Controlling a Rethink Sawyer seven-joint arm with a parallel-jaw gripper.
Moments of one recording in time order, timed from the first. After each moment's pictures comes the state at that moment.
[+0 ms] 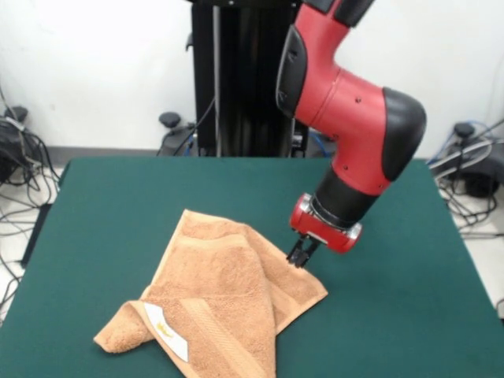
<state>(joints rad) 0.32 0.05 -0.48 1.44 0.59 0.18 1.79</state>
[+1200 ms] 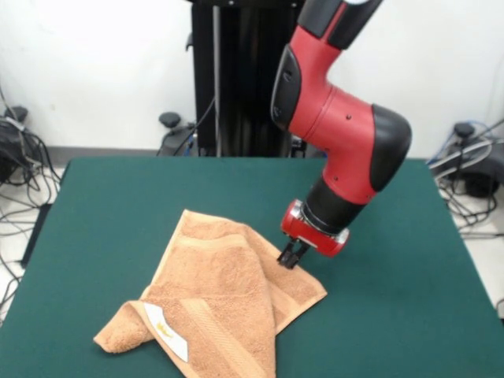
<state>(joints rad) 0.32 0.11 -0.48 1.42 0.59 0.15 1.79</state>
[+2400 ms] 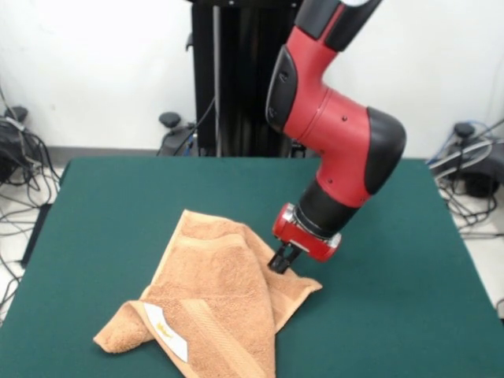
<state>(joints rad) 0.32 0.14 -0.51 1.40 0.59 0.12 1.79</state>
